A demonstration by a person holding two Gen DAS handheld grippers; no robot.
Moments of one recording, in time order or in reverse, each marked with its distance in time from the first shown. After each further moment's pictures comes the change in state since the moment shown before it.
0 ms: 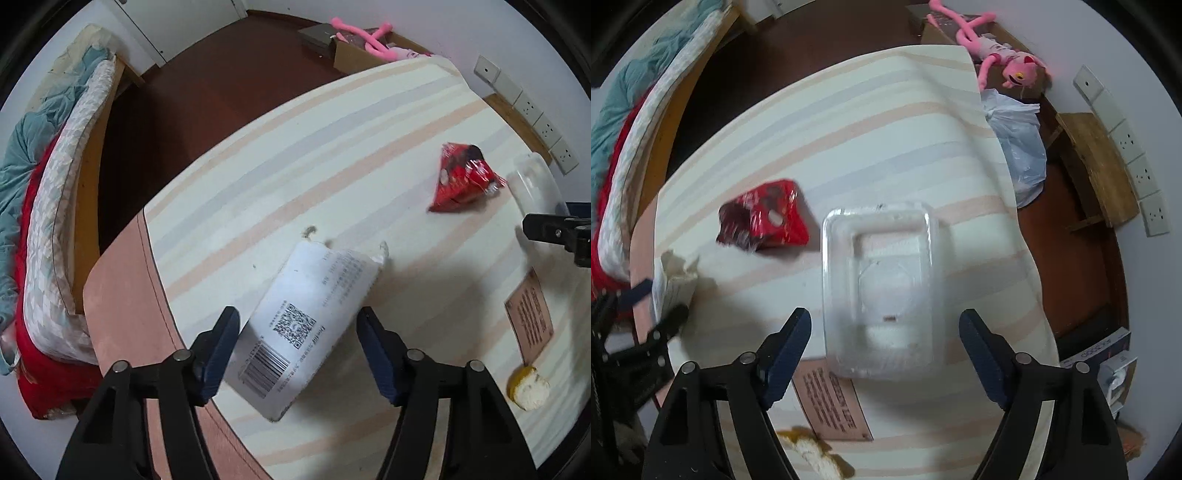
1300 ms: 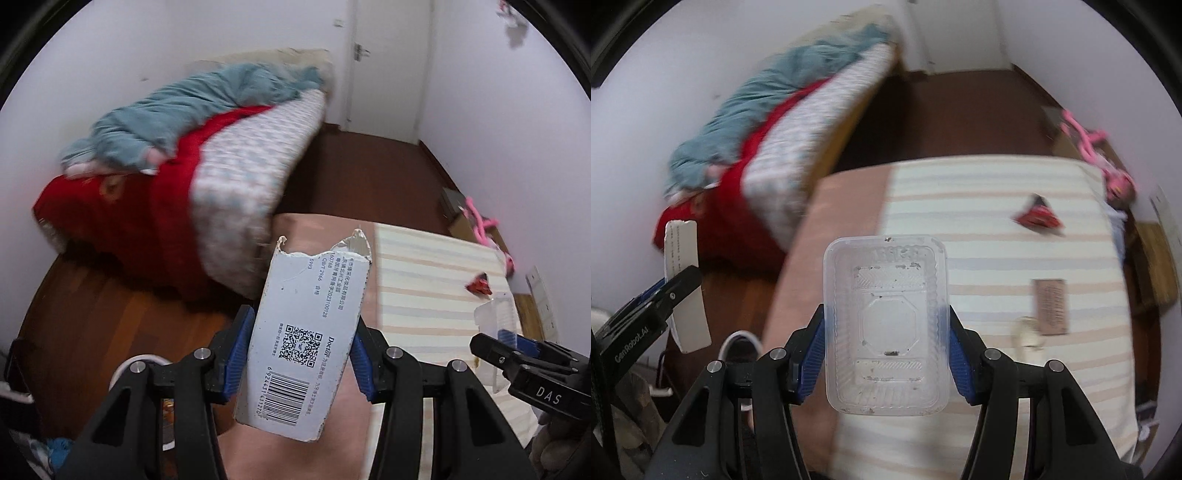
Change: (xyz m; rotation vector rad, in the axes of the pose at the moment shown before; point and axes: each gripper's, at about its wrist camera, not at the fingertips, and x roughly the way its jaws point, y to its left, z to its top) left arm -0.230 0.141 -0.292 -0.757 -0.433 0.156; right arm -0.166 0.229 -0.218 -0.423 -0.302 0.307
